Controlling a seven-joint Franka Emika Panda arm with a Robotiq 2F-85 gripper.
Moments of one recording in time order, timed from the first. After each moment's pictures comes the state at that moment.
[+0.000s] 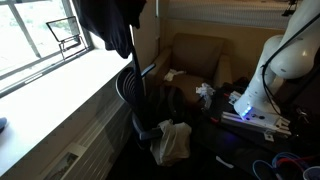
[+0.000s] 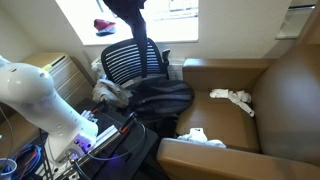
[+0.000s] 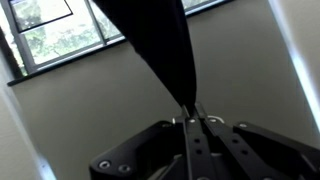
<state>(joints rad) 0.25 -0.11 0.16 -1.61 0.22 2.83 0.18</state>
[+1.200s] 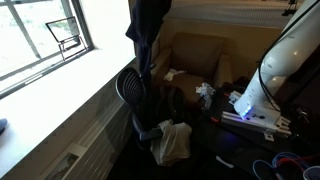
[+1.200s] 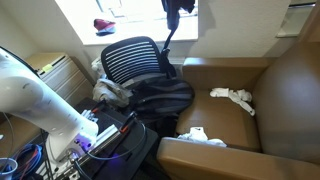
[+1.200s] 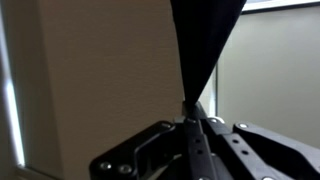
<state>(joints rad) -0.08 -0.12 -0.12 -1.80 -0.05 3.10 0.03</state>
